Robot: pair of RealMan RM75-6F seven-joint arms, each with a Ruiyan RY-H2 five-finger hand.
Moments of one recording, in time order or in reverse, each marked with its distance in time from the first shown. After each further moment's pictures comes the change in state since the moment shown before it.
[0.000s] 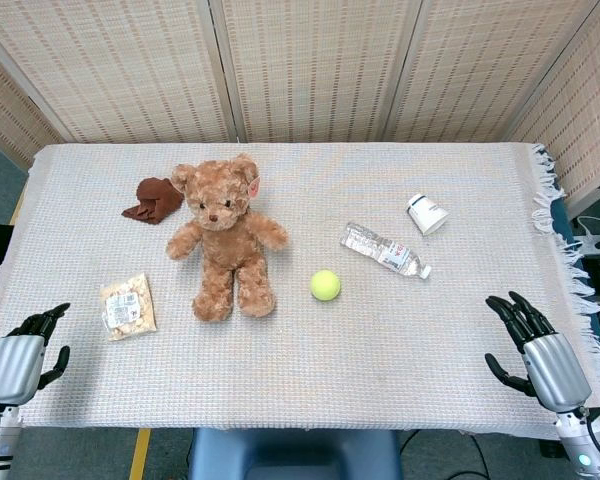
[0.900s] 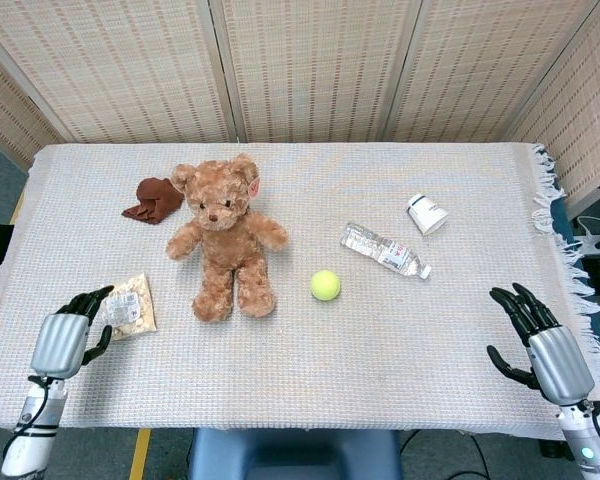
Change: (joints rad) left arm -0.113 -0.210 -0.064 0.181 0.033 -0.047 -0.042; right arm 0.022 -0.010 0.015 0.039 0.003 0.030 0.066
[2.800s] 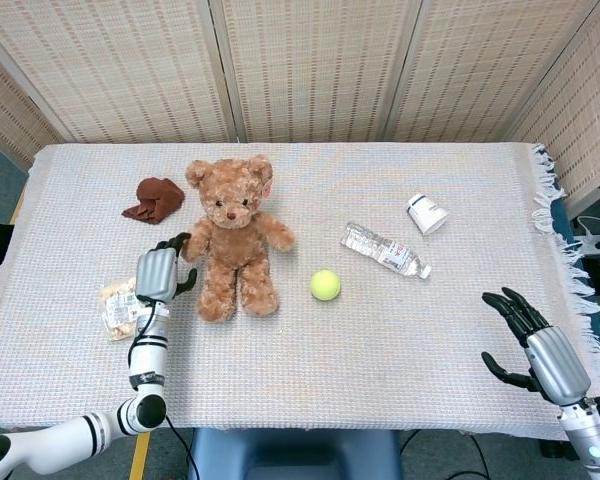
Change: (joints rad) left arm -0.421 -0.382 -0.314 0.106 -0.592 -0.210 0.388; right arm 0.037 0.054 -0.051 -0.016 -0.014 -0.033 0.176
